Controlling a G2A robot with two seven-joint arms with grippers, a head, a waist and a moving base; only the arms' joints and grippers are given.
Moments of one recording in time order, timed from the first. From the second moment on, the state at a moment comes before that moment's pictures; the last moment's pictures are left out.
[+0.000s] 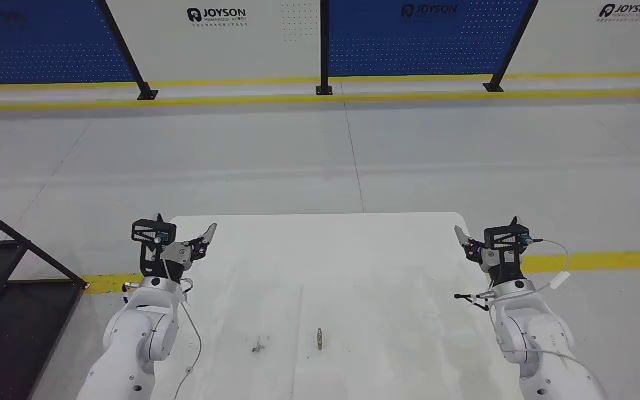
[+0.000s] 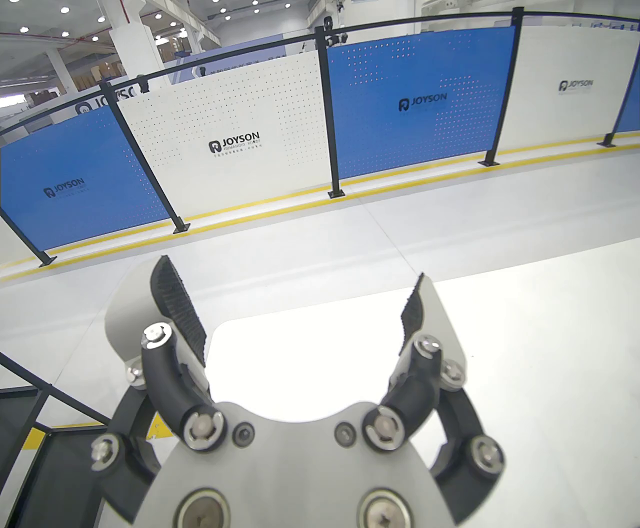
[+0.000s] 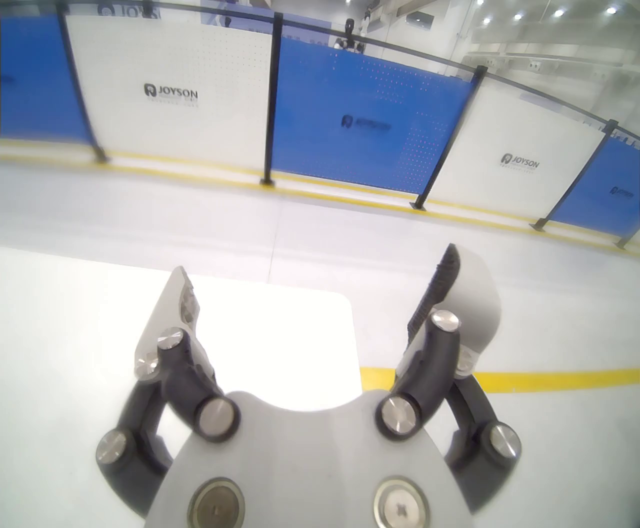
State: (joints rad) left arm 1.73 -1.15 -1.60 -1.80 1.33 0.00 0.00; right arm -1.73 -1.15 1.60 -1.80 -1.33 0.00 0.00
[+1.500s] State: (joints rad) left arm 2.12 -1.15 -1.41 -2.08 1.36 -0.14 -0.70; right arm -1.73 -1.15 1.60 -1.80 -1.33 0.00 0.00
